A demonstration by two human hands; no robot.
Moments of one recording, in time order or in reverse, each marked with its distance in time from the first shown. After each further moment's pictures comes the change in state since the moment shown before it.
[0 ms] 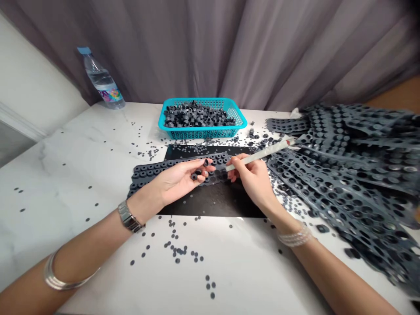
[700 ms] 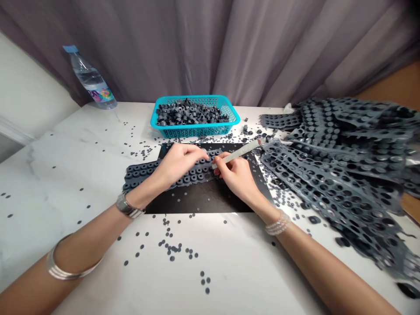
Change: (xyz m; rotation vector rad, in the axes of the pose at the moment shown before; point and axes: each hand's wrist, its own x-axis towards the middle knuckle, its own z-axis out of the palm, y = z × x) left_hand 0.008 0.013 0.017 1.059 0.150 0.425; right_hand 0.002 0.006 0.013 -0.258 -0.046 -0.131
